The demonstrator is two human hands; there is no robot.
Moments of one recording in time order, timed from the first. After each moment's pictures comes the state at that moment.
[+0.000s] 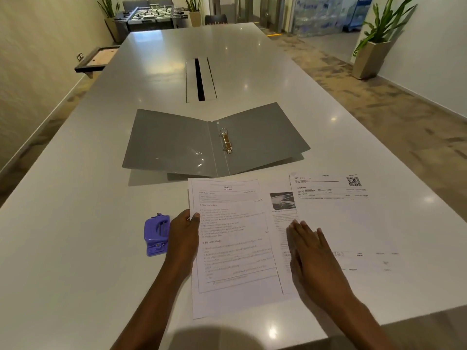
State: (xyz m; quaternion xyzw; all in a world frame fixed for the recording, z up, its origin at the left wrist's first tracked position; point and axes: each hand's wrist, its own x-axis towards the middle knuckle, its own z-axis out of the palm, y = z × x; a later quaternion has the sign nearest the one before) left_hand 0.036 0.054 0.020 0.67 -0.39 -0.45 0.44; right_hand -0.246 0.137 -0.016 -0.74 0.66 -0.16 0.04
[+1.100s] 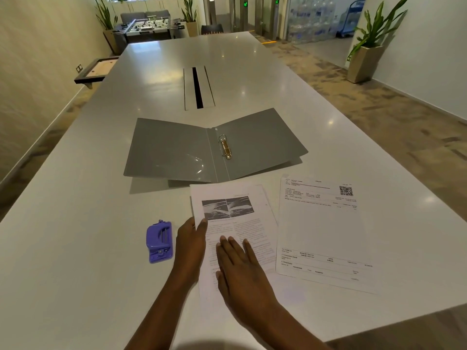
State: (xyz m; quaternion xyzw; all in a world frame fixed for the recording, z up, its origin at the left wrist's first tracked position) left_hand 0.026 0.058 0.016 0.65 -0.42 -0.46 0.45; right_hand -0.101 0.134 -0.023 -0.81 0.56 -0.15 0.03
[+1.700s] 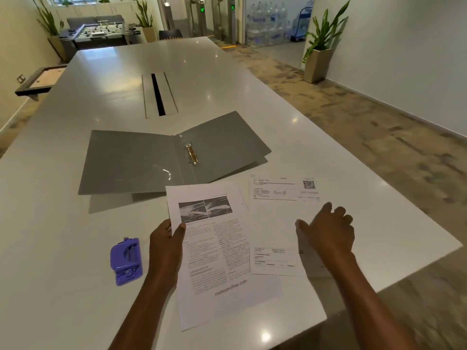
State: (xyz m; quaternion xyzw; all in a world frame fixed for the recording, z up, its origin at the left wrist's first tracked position) left_hand 0.015 0.045 0.022 0.60 -0.44 -0.48 0.46; right_hand -0.306 0.096 0.033 -0.39 0.91 -0.06 0.09
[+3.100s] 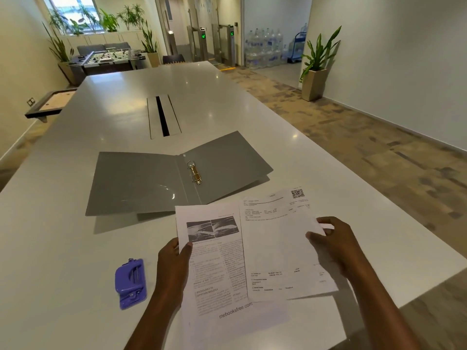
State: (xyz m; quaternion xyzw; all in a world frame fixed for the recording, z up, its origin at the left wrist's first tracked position) left_hand 0.016 0.034 0.010 0.61 -0.46 -0.48 0.43; right_hand -0.330 0.104 0.053 -0.30 0.77 -0.44 0.35
